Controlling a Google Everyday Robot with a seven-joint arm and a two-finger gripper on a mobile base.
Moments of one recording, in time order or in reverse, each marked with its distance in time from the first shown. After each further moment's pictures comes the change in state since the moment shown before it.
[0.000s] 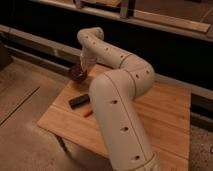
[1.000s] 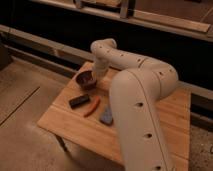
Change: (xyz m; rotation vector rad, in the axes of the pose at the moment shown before) arm 0.003 -0.082 0.002 0.033 -0.001 0.135
